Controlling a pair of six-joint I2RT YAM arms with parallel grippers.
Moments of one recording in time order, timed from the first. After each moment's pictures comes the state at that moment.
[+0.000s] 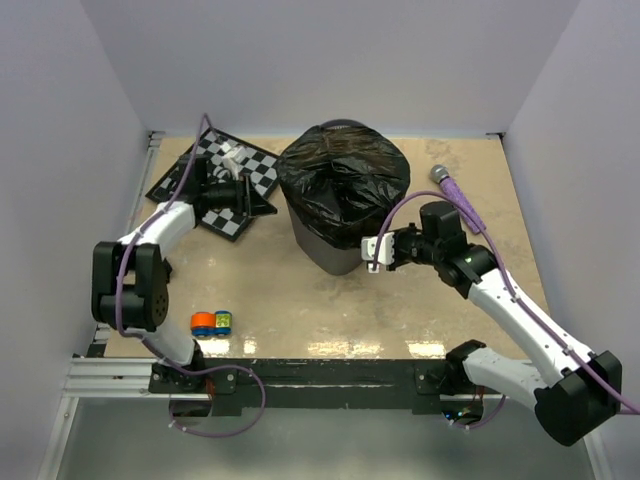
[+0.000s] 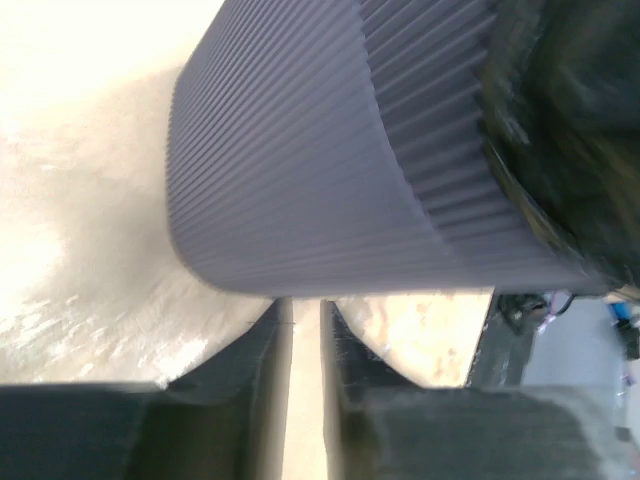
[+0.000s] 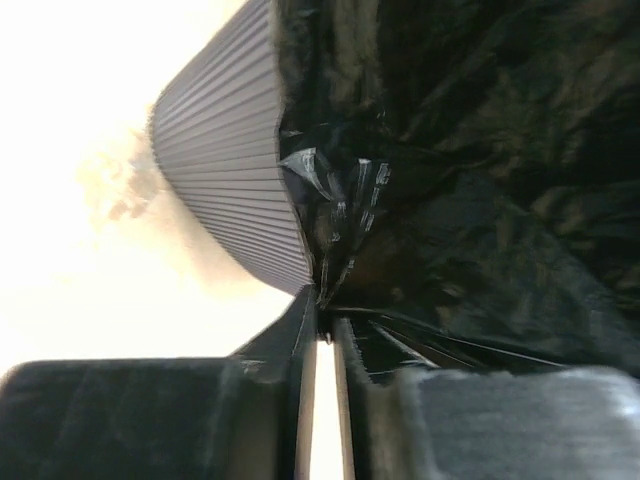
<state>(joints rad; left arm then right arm) -0.08 1.67 1.11 -0.11 1.00 -0.16 0.47 1.02 0.82 -0.43 -0.43 -1.18</state>
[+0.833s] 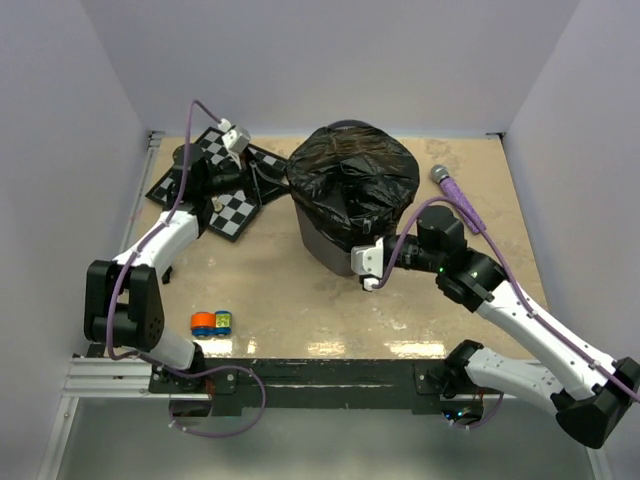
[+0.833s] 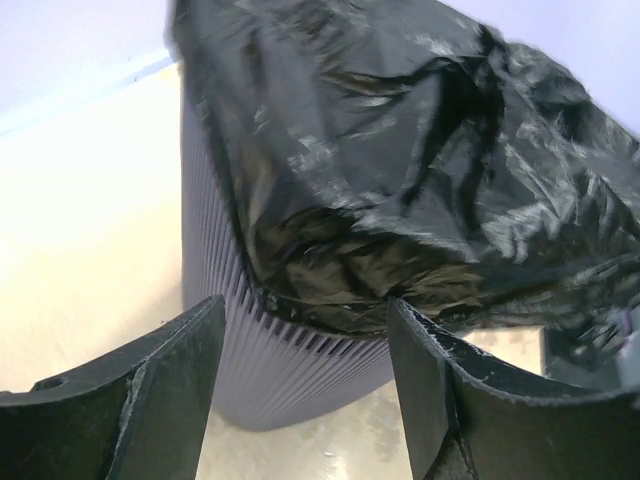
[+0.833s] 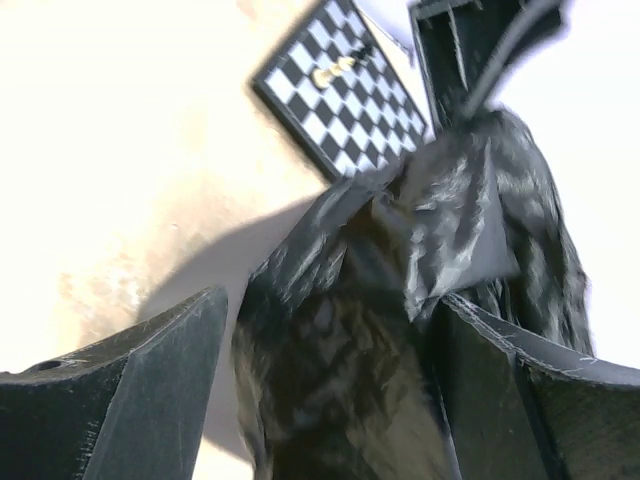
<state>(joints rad) -0.11 1.53 1.02 0.48 1.07 -0.32 0.69 0.93 0.93 -0.31 -0.48 -1.04</state>
